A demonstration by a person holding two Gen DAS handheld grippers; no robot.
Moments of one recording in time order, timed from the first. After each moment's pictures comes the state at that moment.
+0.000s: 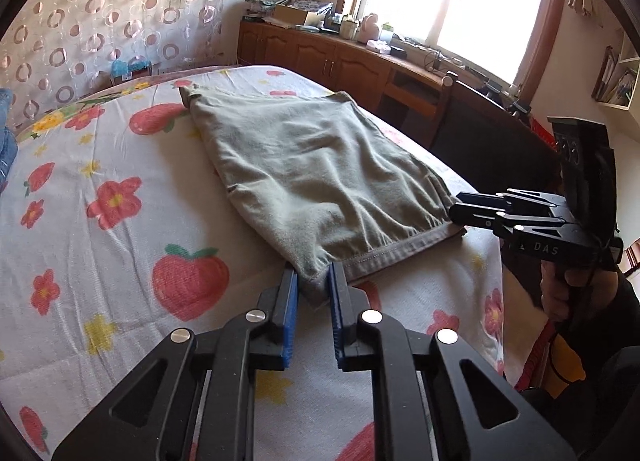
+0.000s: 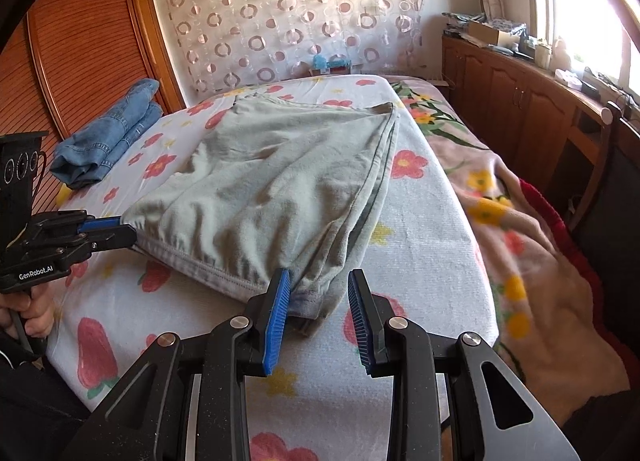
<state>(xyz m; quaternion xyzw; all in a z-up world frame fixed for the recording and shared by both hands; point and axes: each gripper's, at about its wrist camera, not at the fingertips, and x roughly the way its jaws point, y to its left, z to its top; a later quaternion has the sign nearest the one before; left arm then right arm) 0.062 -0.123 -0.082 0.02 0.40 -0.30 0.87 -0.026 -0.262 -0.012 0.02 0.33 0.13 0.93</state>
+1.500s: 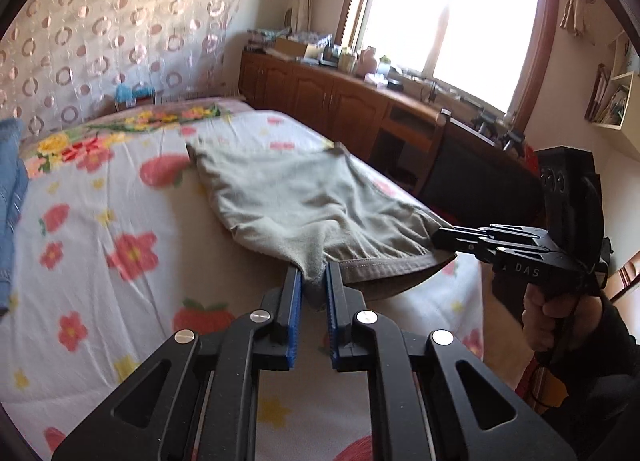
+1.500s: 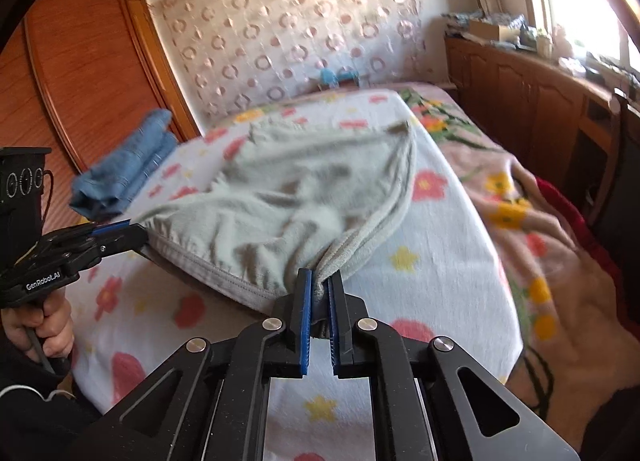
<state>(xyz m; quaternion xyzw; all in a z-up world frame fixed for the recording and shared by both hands) 0.059 -0.115 -0.033 0.00 0.34 -0.30 0.89 -0.029 -0.278 0.004 0.08 0.30 0.16 0.94</state>
